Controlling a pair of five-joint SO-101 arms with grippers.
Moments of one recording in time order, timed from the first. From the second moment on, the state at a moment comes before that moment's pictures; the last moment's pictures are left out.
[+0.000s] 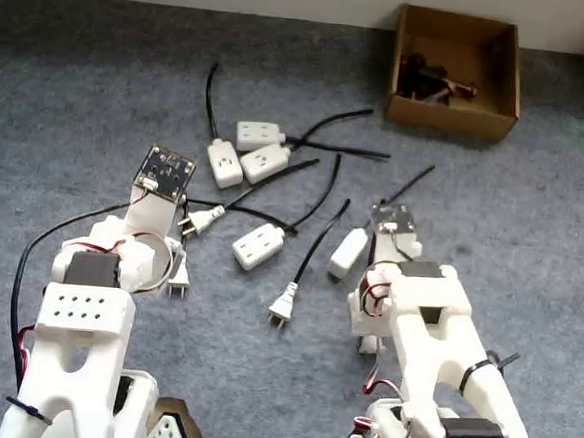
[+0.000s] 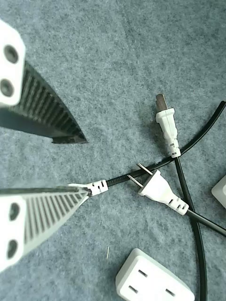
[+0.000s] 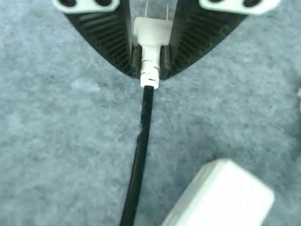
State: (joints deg) left arm -6.7 -49.0 62.0 55.6 -14.7; right arm -9.0 -22.0 60.6 55.2 8.6
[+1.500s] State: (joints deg) left arm -6.7 -49.0 62.0 55.6 -14.7; right arm -7.9 -22.1 61.1 55.1 27.1
